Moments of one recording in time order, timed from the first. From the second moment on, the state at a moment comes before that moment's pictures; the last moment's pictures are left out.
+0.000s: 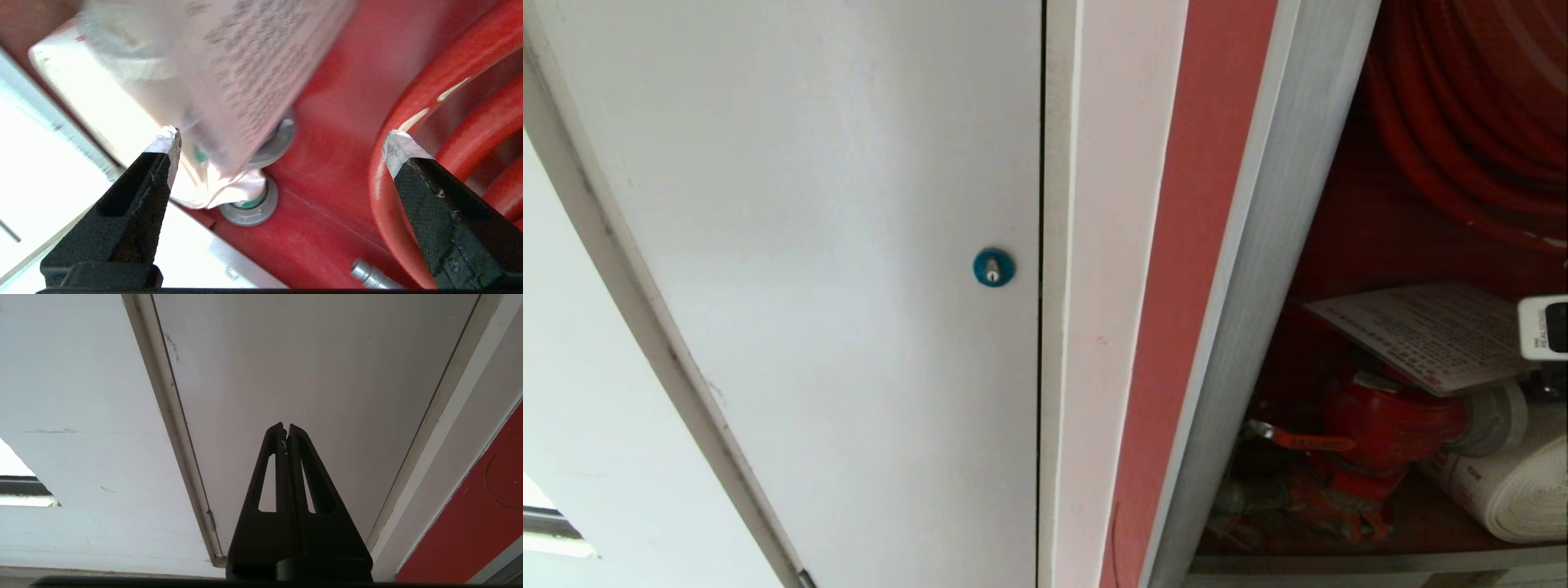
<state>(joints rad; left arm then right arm) 0.01 0.00 0.00 0.00 -0.01 0.01 -0.16 1.25 -1.18 0.44 -0.24 -1.63</state>
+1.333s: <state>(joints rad) 0.01 0.00 0.00 0.00 -0.01 0.01 -0.16 0.84 -1.12 0.62 -0.14 -1.72</state>
